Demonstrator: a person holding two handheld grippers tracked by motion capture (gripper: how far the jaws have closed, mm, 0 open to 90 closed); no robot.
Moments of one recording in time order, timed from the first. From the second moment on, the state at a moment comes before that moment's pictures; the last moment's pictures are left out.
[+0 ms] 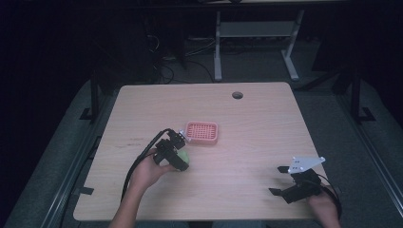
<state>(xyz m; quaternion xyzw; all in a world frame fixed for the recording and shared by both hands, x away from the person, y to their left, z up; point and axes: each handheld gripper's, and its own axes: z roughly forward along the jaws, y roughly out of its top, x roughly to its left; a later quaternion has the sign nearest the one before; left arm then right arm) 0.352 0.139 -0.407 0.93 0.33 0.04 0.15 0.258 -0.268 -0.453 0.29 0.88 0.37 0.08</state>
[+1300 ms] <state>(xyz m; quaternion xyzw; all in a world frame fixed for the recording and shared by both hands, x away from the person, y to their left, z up) 0.405 0.108 -0.395 0.93 0.33 0.04 0.14 0.259 -0.267 -0.452 0.28 0.88 0.38 0.08</state>
